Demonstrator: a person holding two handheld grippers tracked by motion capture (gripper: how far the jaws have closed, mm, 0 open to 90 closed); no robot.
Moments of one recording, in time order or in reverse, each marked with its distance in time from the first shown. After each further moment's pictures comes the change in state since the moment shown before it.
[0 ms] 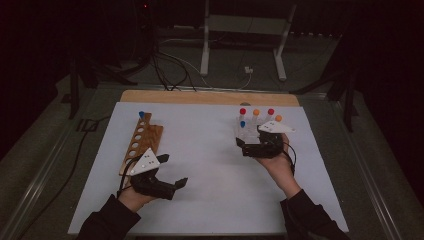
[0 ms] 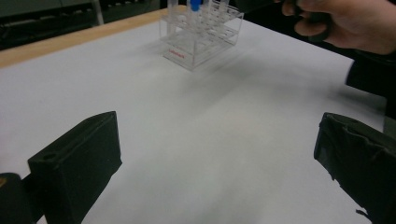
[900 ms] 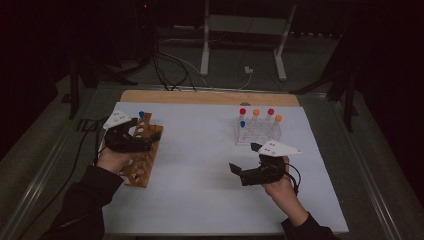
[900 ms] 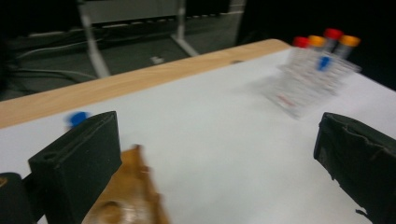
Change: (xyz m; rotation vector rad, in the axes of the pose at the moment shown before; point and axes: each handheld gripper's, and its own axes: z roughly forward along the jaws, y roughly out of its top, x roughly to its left) left arm 0.082 0.051 -0.028 -0.035 0.246 -0.114; right arm 0.055 -0.007 -0.060 -0.029 0.199 -0.050
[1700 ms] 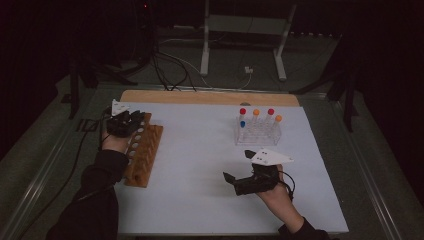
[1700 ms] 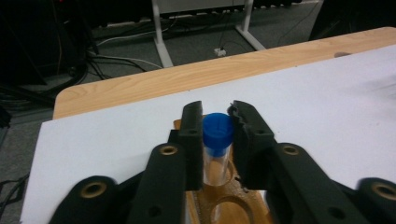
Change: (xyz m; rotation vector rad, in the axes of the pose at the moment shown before) left arm 0.080 -0.015 0.058 0.029 0.279 -0.057; right arm 0.022 -0.010 0.004 0.025 0.023 -0.018
